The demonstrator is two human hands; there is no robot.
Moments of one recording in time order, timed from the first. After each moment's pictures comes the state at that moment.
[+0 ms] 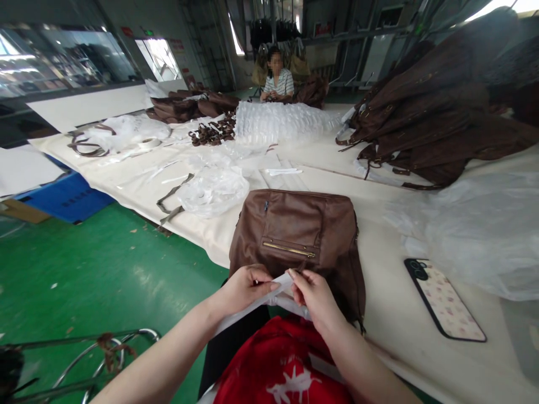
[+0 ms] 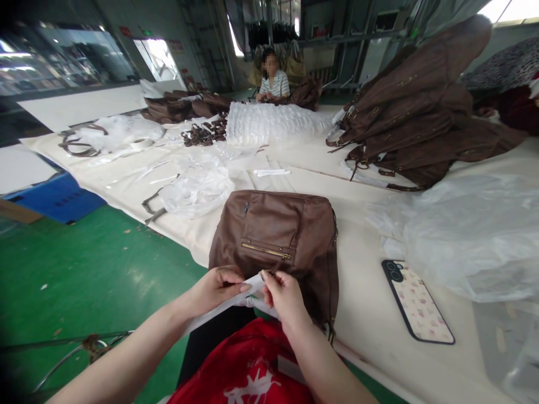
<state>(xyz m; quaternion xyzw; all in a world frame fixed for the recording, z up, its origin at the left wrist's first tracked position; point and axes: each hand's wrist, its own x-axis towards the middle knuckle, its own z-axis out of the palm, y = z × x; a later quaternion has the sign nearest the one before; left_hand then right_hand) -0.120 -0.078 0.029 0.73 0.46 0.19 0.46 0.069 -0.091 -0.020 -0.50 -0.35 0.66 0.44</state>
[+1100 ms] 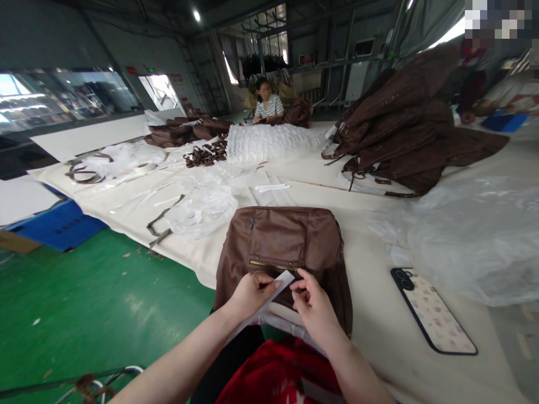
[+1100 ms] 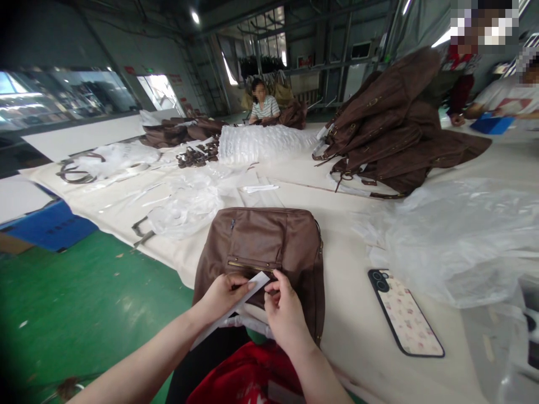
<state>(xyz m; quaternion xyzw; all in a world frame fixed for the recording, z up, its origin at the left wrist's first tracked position) -0.068 -0.049 0.011 0.72 0.55 0.20 0.37 0.111 -0.084 -0.039 -0.53 -0.55 0.46 0.45</state>
